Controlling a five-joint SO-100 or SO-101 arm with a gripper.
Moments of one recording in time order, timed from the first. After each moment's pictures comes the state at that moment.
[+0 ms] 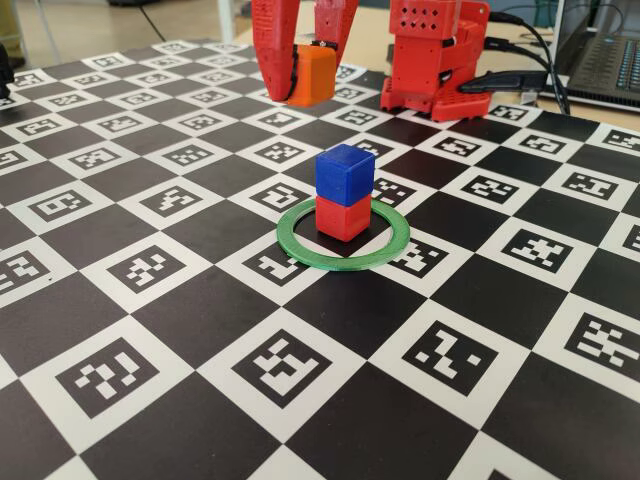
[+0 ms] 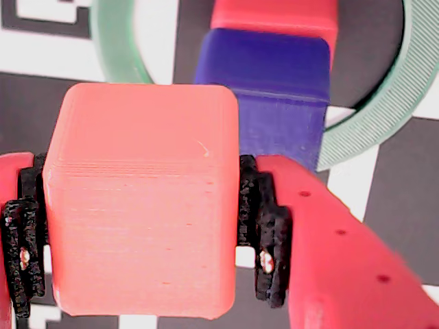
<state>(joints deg) -12.2 78.0 70.3 87.9 9.9</state>
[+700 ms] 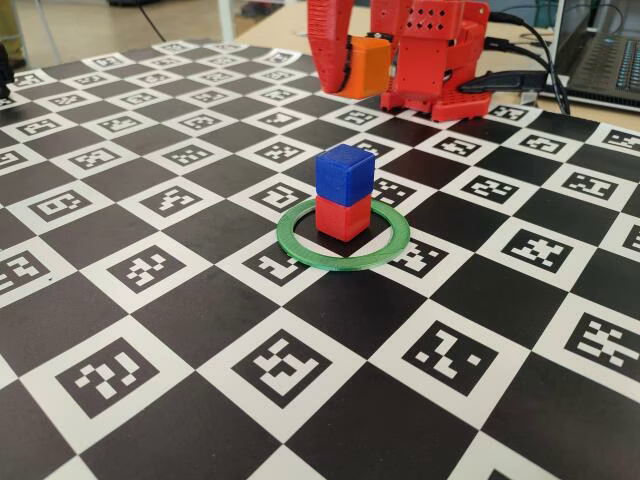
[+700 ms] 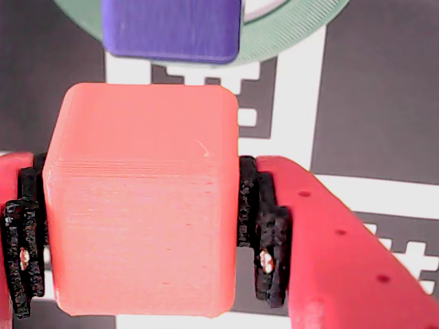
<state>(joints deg) -19.4 82.1 73.8 87.8 18.4</state>
